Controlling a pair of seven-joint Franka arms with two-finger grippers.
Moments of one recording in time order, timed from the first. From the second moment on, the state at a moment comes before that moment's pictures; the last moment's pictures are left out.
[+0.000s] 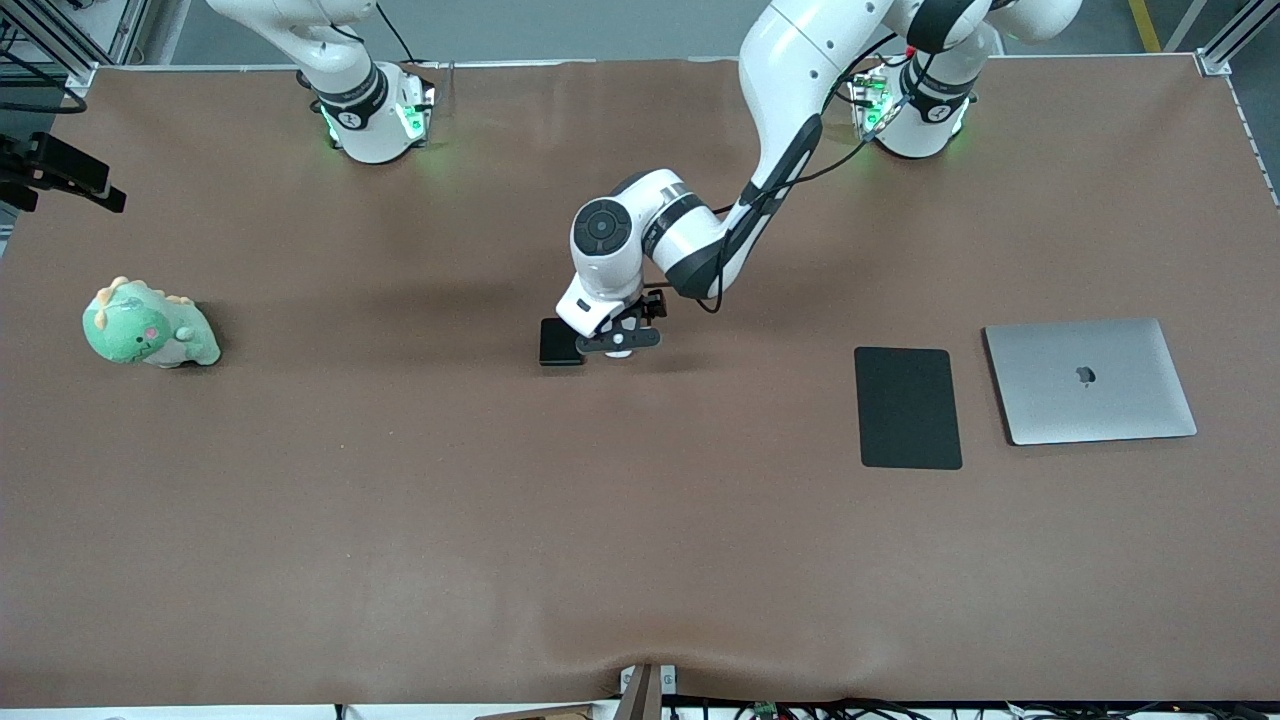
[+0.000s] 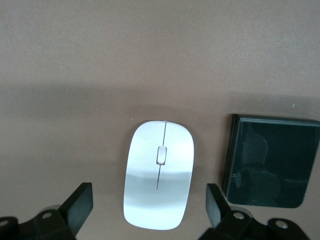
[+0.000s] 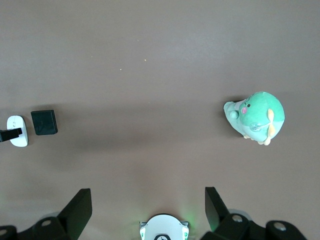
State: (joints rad) left arm -0.88 0.81 -0.06 -1.44 -0.03 2.20 -0.98; right arm -0.07 -0.05 -0.02 -1.50 0.04 1.33 -0.03
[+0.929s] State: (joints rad) left arm -0.89 0.86 -0.06 -1.44 -0.03 2.22 -0.93; right arm -0.07 -0.04 -0.02 -1.50 0.07 1.33 -0.03
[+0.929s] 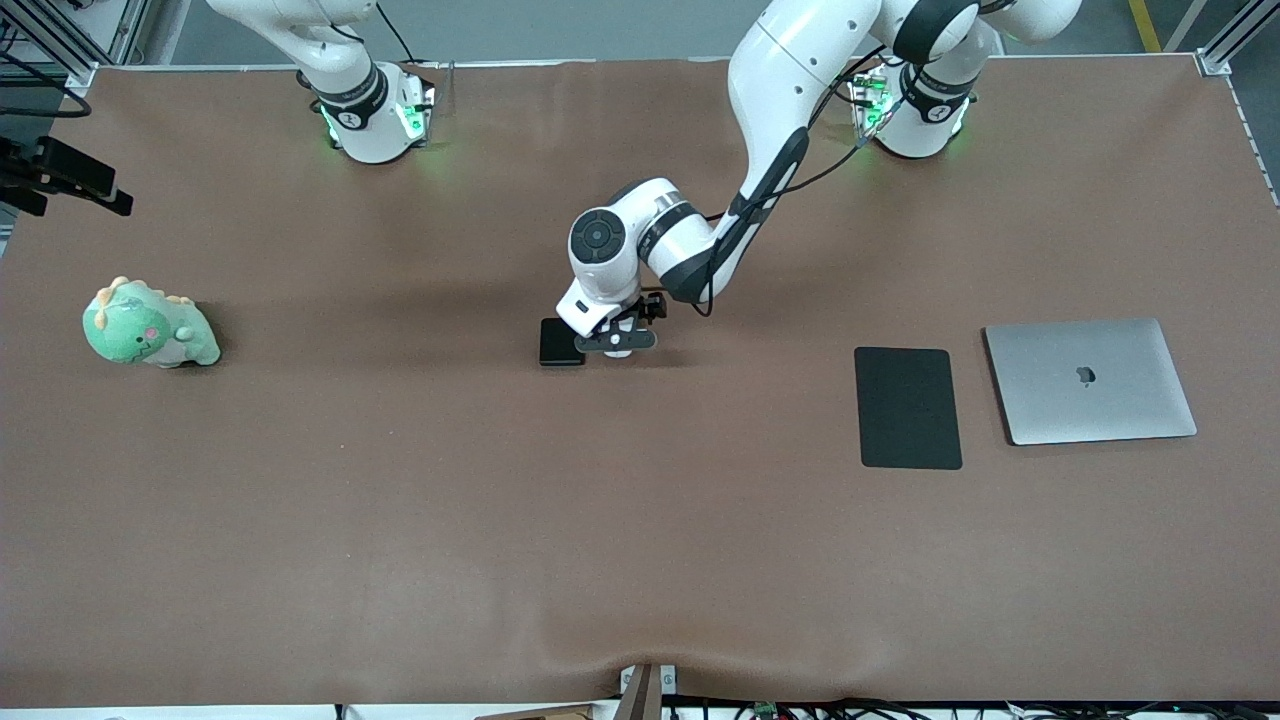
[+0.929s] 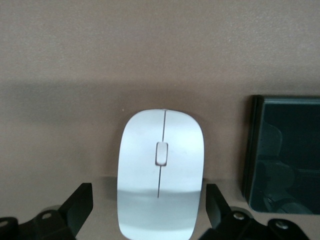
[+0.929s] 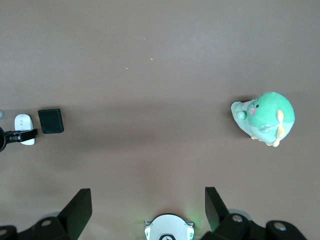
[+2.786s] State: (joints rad) left arm -0.48 0.54 -0.05 -1.40 -0.03 1.76 -0.70; right arm 0.08 0.19 0.00 -1.50 0.09 1.50 -0.03
